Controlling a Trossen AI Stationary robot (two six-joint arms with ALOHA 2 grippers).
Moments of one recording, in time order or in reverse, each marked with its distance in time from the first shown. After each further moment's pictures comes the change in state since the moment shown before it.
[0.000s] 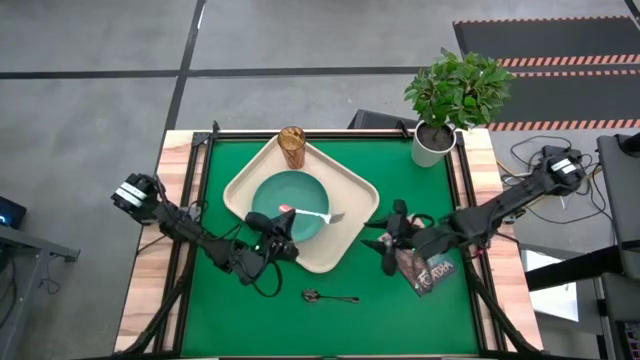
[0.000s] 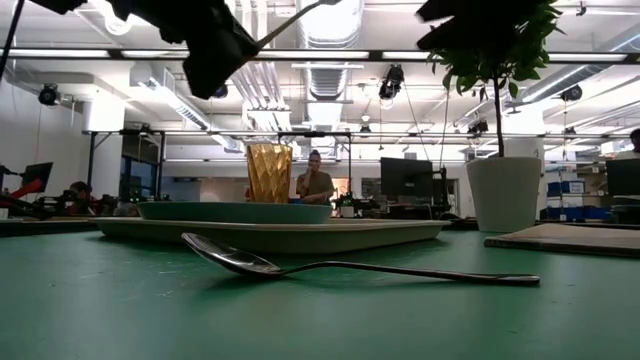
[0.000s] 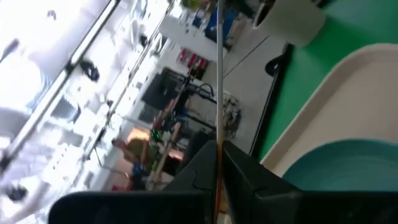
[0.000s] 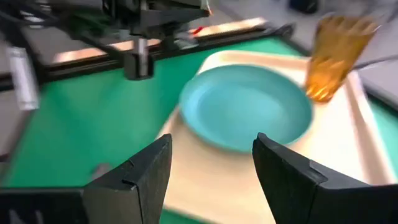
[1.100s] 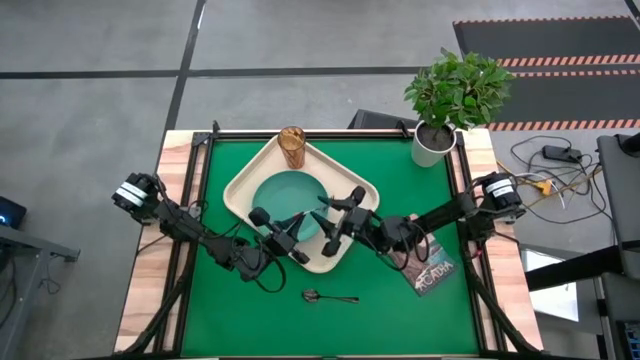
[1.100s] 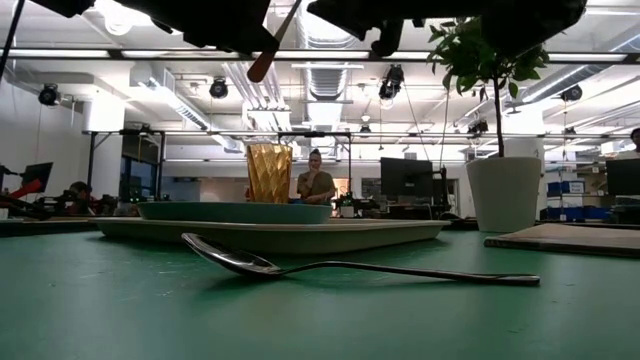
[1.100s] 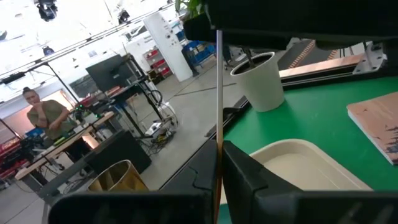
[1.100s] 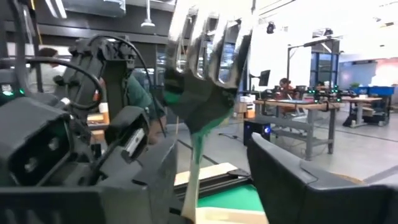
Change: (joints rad) left arm 0.024 0.000 0.002 0.020 0.163 -0.561; right arm -0.190 0.598 0.162 1.265 0.052 -0.596
